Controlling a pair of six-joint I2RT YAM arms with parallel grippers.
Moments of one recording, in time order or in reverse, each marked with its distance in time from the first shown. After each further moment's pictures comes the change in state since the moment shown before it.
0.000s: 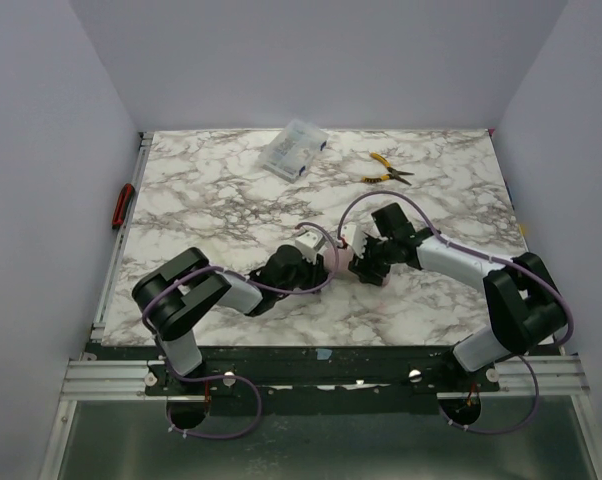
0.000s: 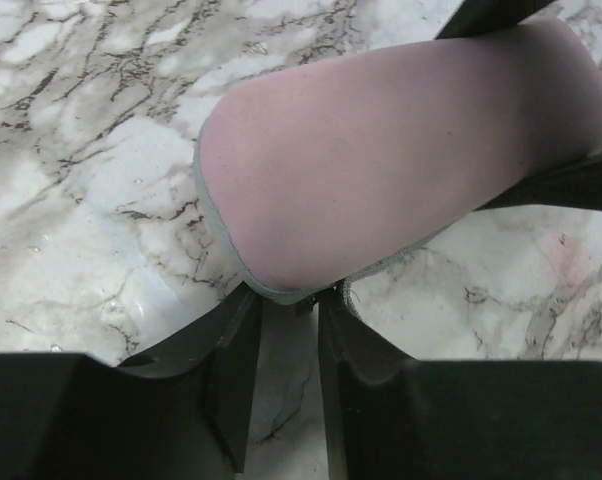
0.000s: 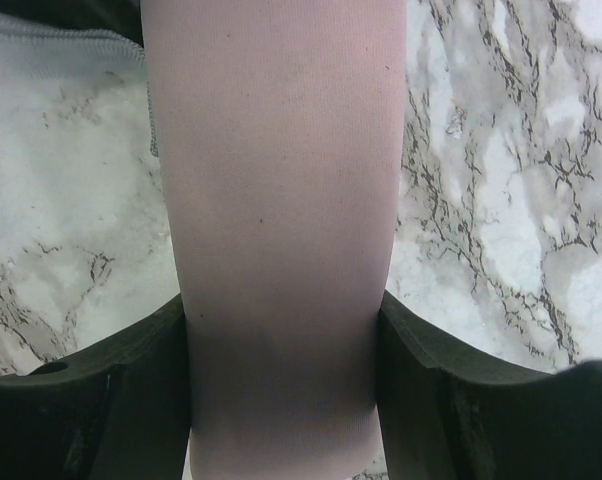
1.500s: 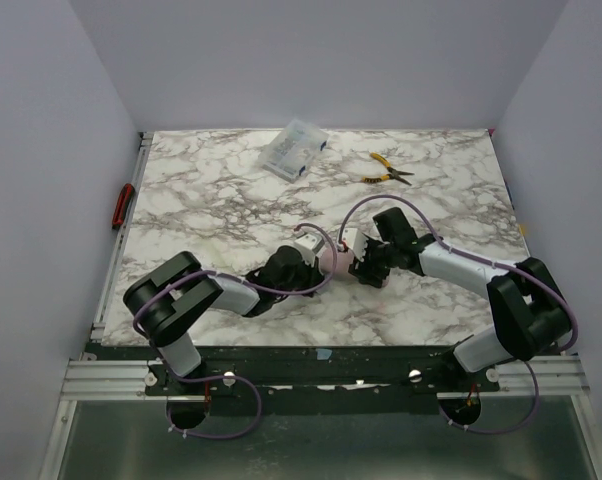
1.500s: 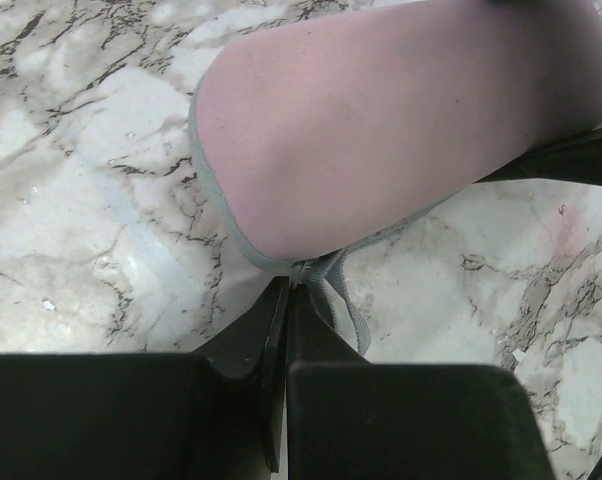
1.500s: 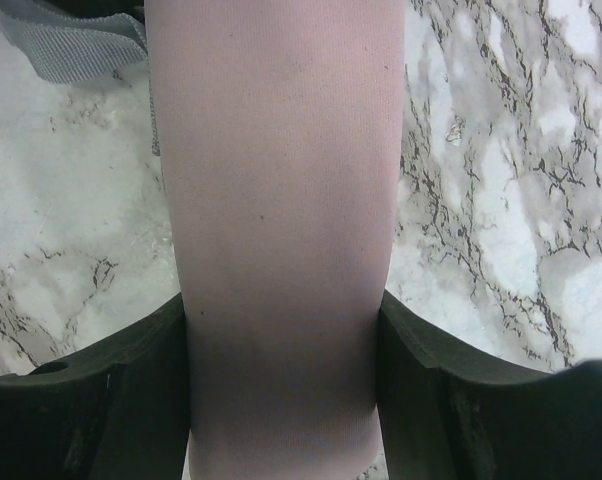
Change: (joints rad) left arm -0.010 -0.037 0.010 -0.108 -0.035 -0.015; right arm 0.007 -0.040 -0.054 0.066 0.016 -0.001
